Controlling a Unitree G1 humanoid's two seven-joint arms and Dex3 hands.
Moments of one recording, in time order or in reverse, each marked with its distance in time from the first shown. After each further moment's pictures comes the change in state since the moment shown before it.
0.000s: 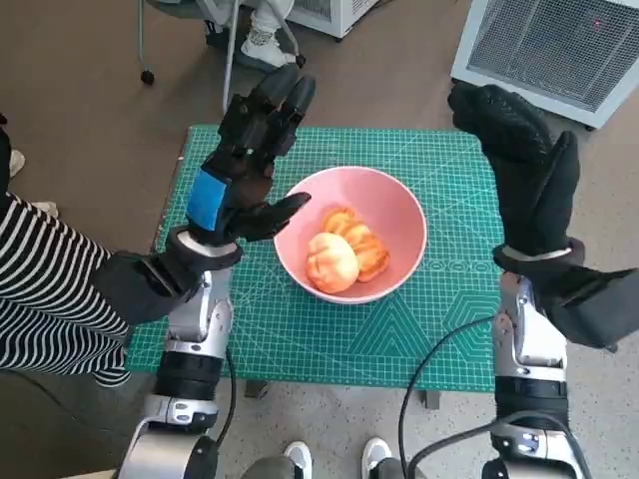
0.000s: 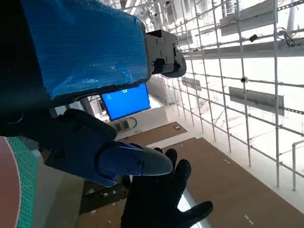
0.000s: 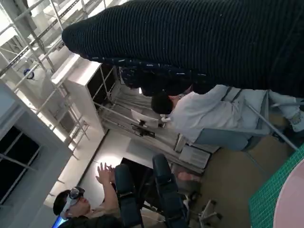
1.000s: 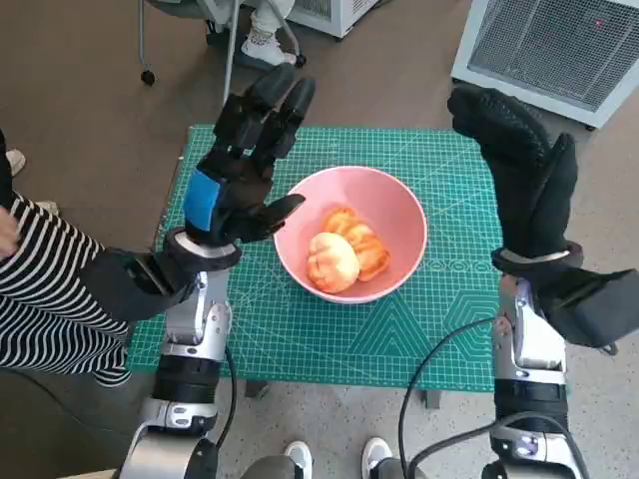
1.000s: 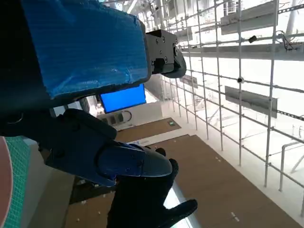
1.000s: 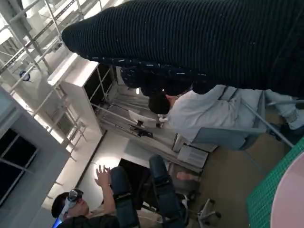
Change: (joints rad) left arm 0.012 -0.003 0.009 -0.032 -0.075 0.052 -0.046; right arm 0.019 0.003 0.005 -0.024 -0.001 0.019 -0.014
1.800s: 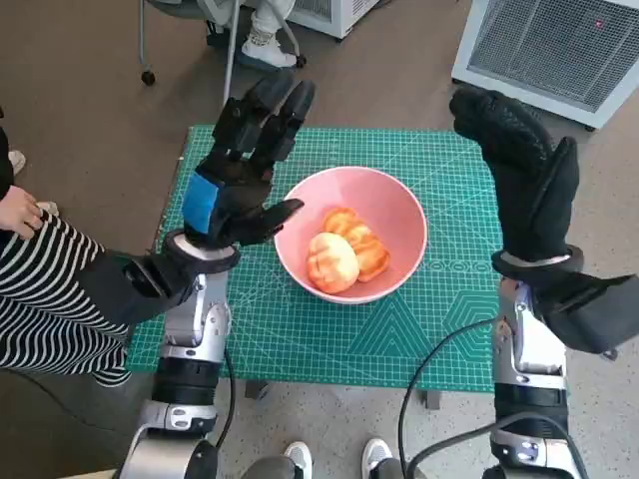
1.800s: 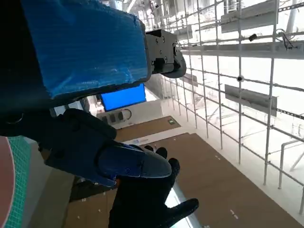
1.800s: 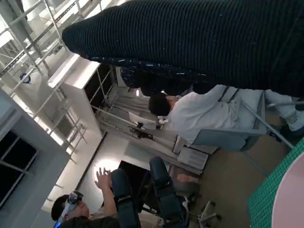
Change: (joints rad) left arm 0.016 0.000 0.001 -0.014 -0.001 0.007 -0.010; right arm 0.017 0.000 0.009 -0.025 -0.003 0.009 -0.024
